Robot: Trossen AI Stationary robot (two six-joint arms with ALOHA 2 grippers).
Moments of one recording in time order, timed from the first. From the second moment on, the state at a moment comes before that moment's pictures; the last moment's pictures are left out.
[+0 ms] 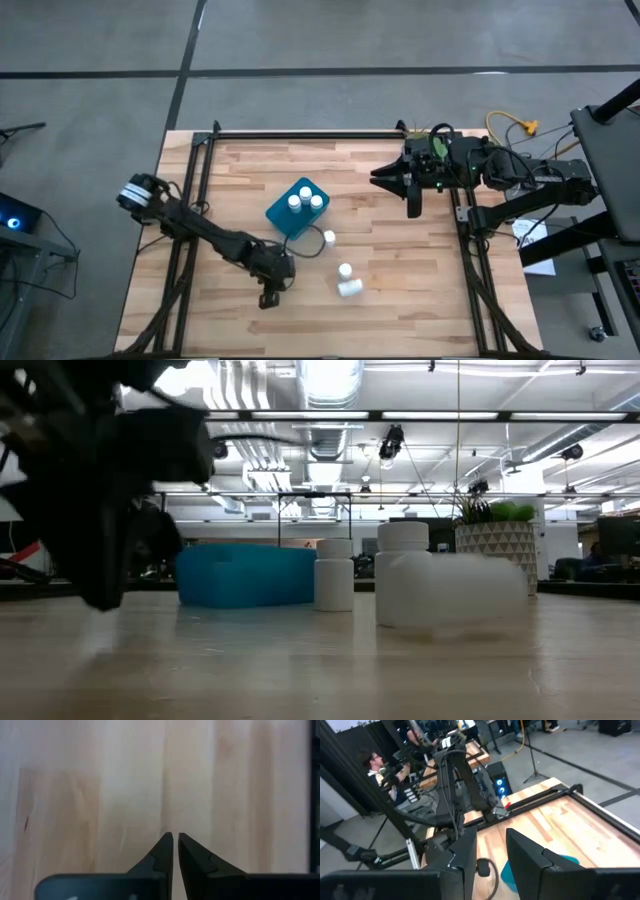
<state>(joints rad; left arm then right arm) -0.42 1.62 0.80 -0.16 0.16 -0.60 0.05 1.08 1.27 -0.39 0.11 0.44</state>
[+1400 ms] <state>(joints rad) -0.30 1.32 0.96 -0.09 0.12 -0.46 0.07 1.21 1.32 -1.12 -0.21 0.25</state>
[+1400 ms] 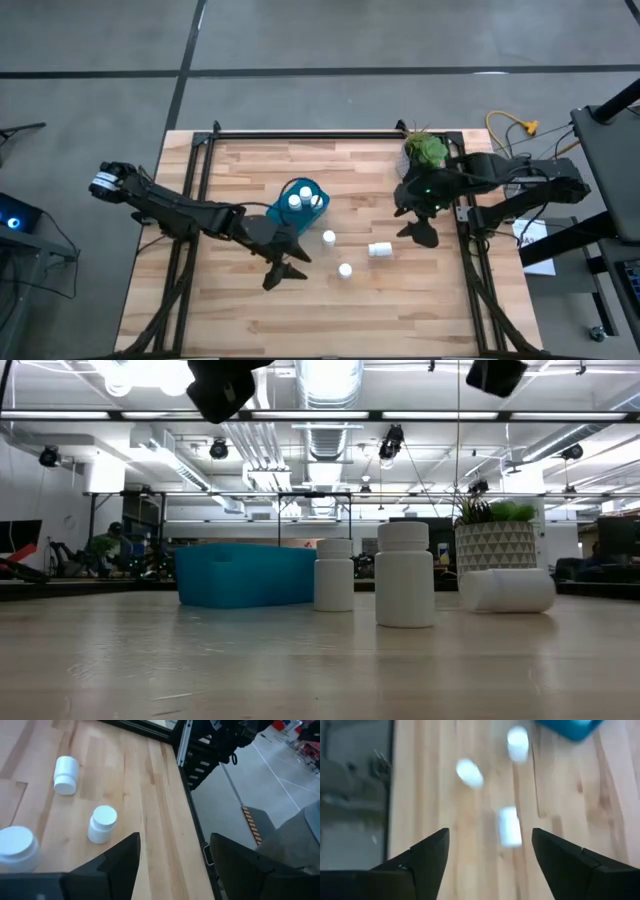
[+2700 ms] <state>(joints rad) -0.23 1.26 0.96 -0.09 0.02 -0.46 -0.30 1.54 1.00 -0.79 -0.19 -0.22</state>
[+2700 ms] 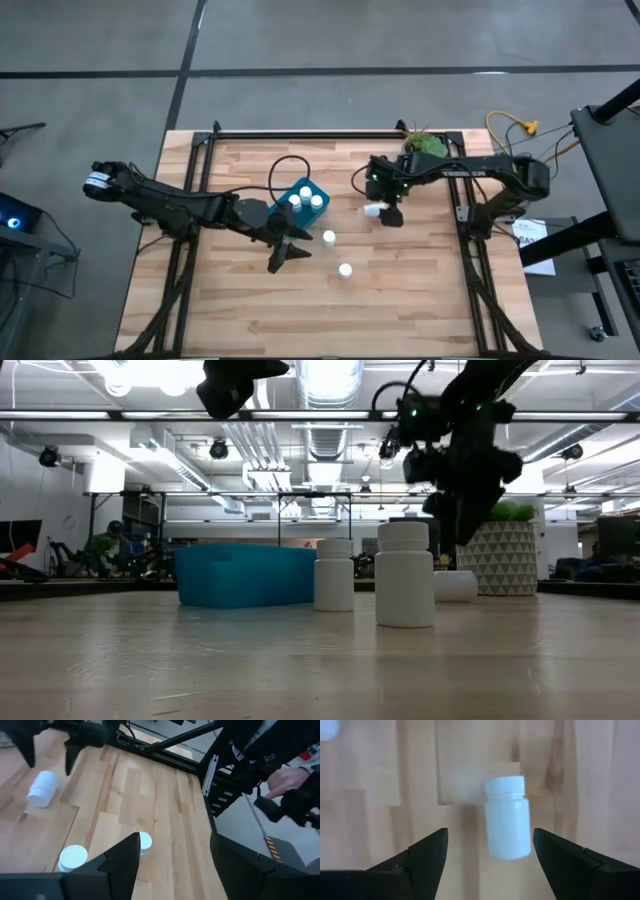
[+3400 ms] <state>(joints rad) -0.22 1.24 0.96 -0.10 0.01 -0.46 -0.50 1.79 1.11 -0.80 -0.29 -0.40</state>
